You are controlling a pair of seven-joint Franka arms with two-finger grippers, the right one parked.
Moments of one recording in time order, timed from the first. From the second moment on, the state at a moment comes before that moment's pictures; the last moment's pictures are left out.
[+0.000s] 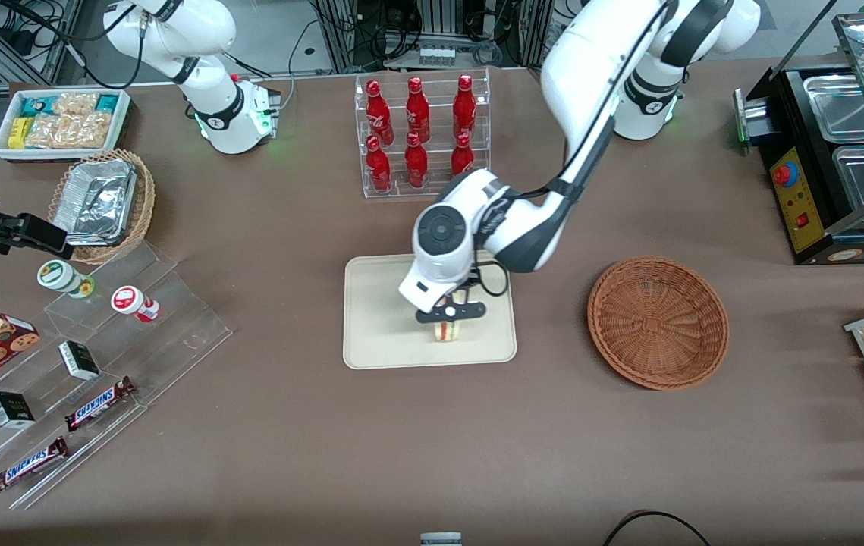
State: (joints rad) arm -0.73 0.78 -0.07 -1.30 -0.03 1.99 -0.88
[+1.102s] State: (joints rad) arm -0.77 0.89 -0.07 -1.17 -0.03 1.95 -1.03
